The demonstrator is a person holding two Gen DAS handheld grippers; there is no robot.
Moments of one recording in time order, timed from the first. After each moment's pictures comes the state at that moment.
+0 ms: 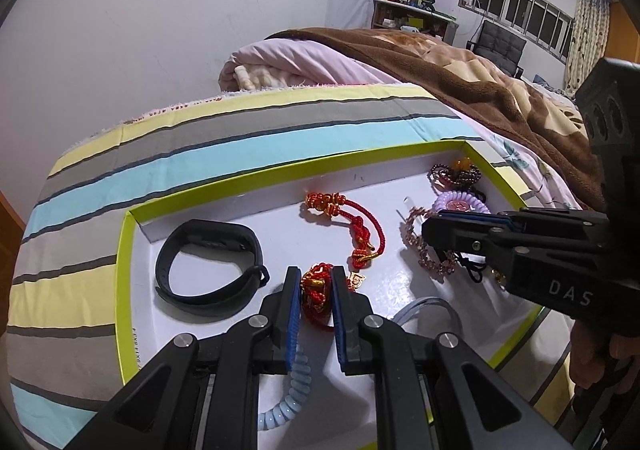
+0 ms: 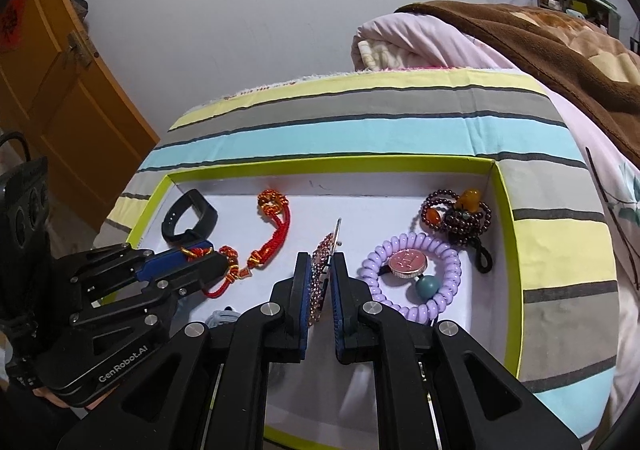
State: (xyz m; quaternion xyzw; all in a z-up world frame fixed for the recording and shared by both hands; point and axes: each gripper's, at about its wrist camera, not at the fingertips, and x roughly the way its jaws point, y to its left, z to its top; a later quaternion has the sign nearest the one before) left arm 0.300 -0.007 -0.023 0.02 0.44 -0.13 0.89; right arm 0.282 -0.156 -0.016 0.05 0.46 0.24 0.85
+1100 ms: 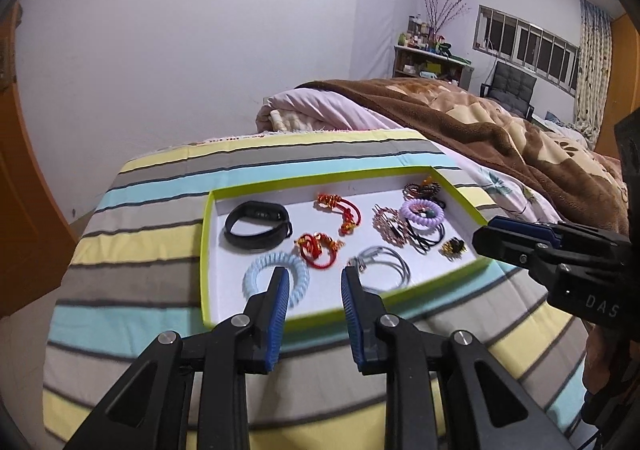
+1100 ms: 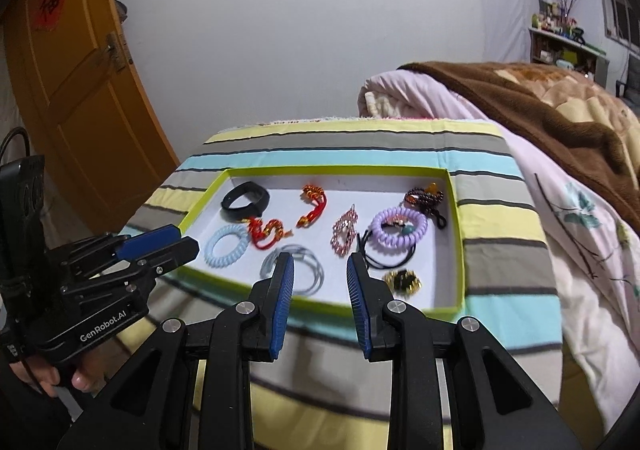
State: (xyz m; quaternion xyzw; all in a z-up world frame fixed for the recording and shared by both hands) left arm 0.182 0.005 0.029 0.00 0.35 -0.07 0.93; right arm 0.166 -0.177 0.038 0.02 0.36 0.24 0.90
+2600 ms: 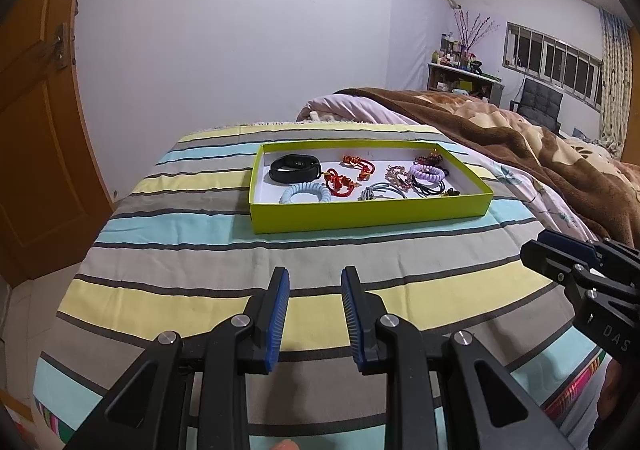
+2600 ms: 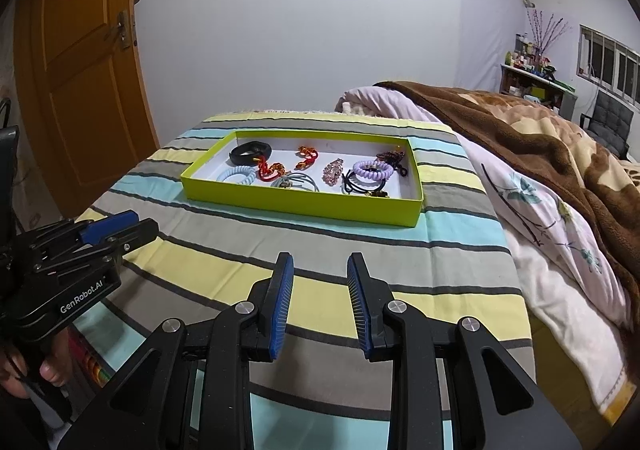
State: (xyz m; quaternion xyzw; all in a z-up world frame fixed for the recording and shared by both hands) left arm 0.080 0.006 0.006 -0.01 0.32 0.00 0.95; right arm 0.060 -0.187 0.019 -0.04 0.32 0.18 0.93
